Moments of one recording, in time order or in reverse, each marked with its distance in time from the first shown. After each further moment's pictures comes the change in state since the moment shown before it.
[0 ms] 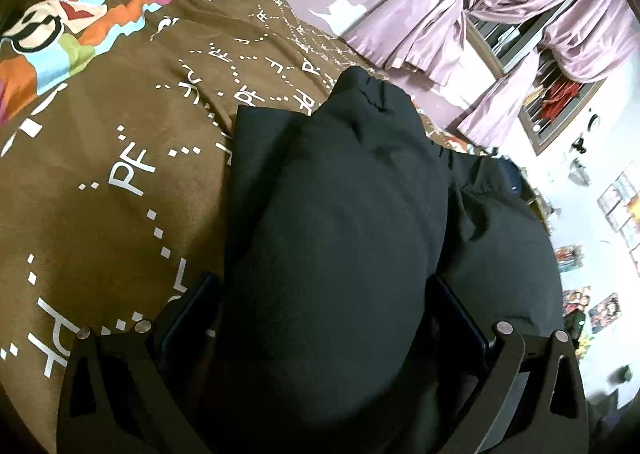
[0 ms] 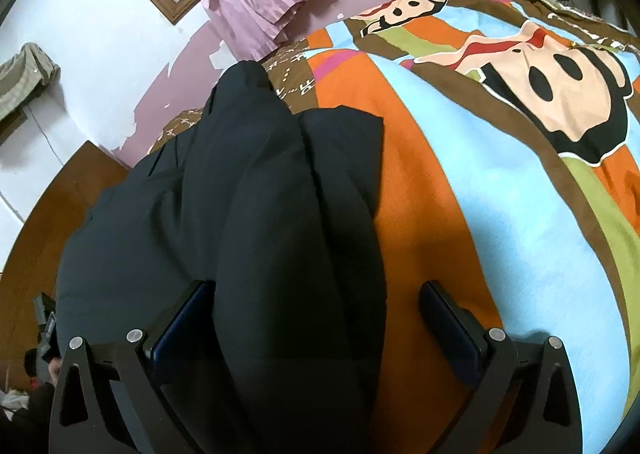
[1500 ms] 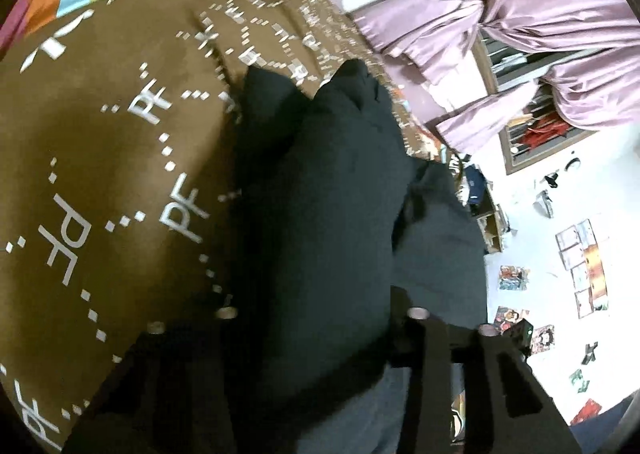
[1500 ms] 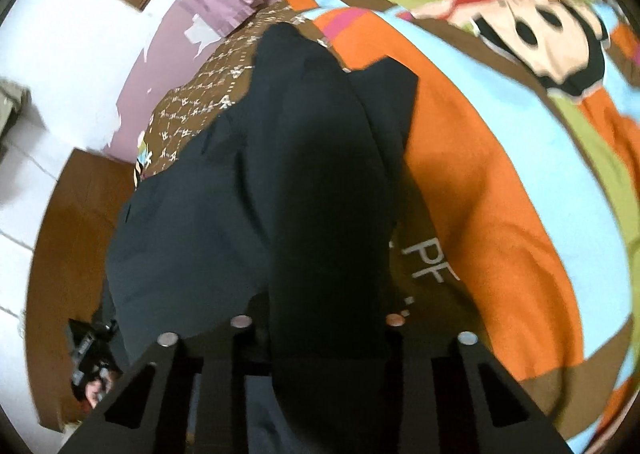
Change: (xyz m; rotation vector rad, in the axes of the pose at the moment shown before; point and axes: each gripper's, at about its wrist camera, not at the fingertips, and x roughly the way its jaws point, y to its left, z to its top) left arm -0.051 -0.001 0.029 -0.200 0.122 -0.148; right arm -0.029 0.071 0.012 0.157 0.191 -0.043
